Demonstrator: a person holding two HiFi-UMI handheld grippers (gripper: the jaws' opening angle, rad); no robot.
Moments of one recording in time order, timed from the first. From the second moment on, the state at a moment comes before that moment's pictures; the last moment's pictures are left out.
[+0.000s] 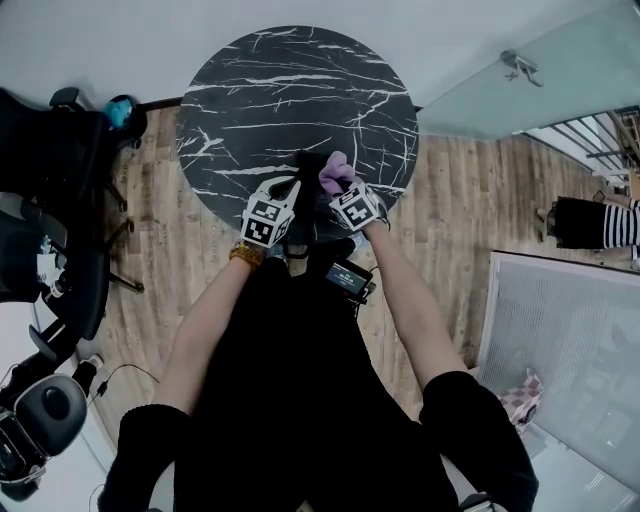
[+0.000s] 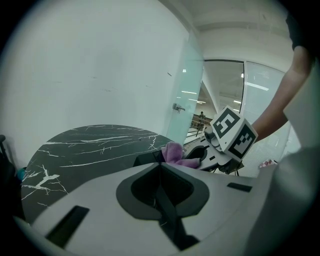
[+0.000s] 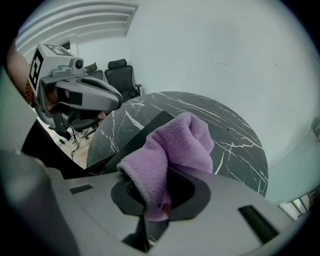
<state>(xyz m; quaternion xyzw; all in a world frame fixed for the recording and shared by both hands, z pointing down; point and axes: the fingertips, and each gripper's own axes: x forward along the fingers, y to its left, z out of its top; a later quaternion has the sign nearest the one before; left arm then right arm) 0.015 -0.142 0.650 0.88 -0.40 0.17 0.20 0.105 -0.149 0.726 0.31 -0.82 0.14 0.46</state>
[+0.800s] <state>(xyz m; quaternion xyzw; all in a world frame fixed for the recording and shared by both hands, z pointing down) 0.015 -0.140 0.653 0.88 -0.40 0.17 0.20 0.104 -0.127 0.736 0.30 -0.82 0.16 0.46</state>
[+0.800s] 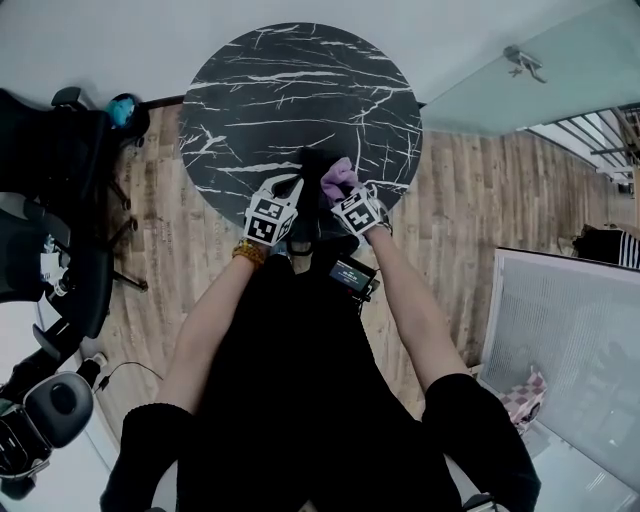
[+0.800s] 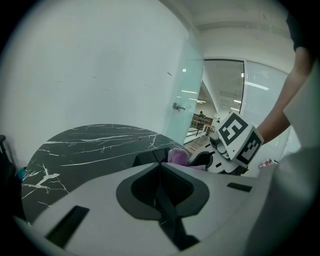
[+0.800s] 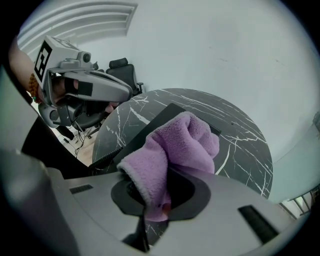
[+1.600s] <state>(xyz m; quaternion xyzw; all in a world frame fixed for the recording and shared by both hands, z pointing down) 0.017 -0.134 0.654 0.88 -0.39 0.18 0.19 0.099 -0.083 0.759 0.26 -0.82 0.17 0.48</state>
